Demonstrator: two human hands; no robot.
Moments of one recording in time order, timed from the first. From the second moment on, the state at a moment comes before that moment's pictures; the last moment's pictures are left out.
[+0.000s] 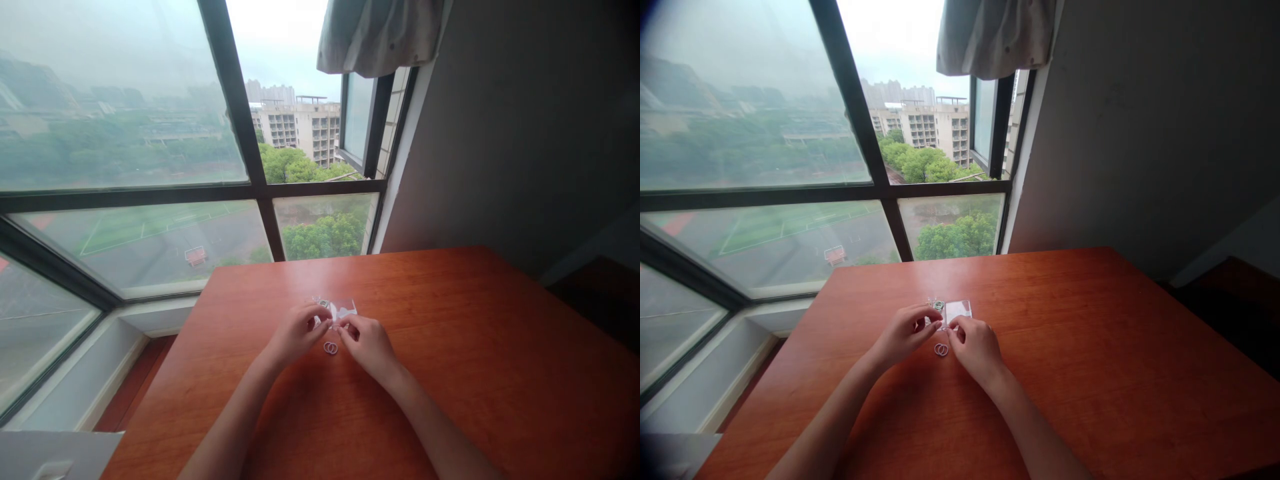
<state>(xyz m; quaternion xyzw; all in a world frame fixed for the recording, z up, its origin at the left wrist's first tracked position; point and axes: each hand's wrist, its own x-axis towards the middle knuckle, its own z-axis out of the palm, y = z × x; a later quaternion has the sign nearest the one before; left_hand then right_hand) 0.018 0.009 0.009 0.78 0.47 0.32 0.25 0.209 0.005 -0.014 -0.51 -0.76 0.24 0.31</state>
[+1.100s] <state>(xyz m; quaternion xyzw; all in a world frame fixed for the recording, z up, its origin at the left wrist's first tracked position) 0.011 0.010 0.002 0.74 0.59 0.29 0.10 0.208 -0.002 -0.009 -0.52 -0.80 0.25 0.18</state>
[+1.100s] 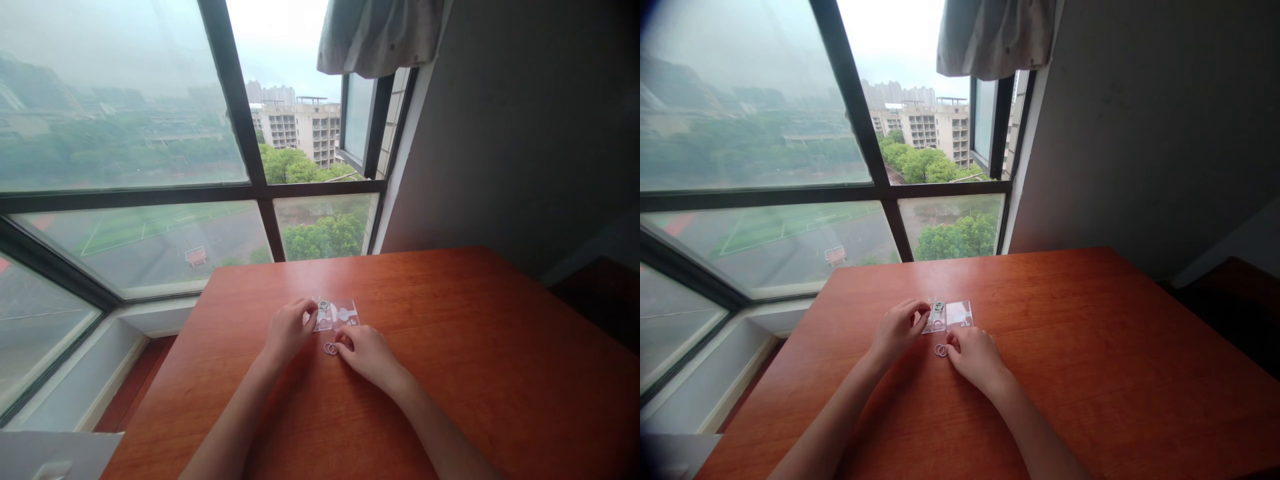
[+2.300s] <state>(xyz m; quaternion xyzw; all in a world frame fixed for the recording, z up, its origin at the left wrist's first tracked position) 0.028 0.006 0.006 0.76 0.47 0.34 0.30 0.206 0.001 -0.008 -0.52 -0.75 0.23 0.34</state>
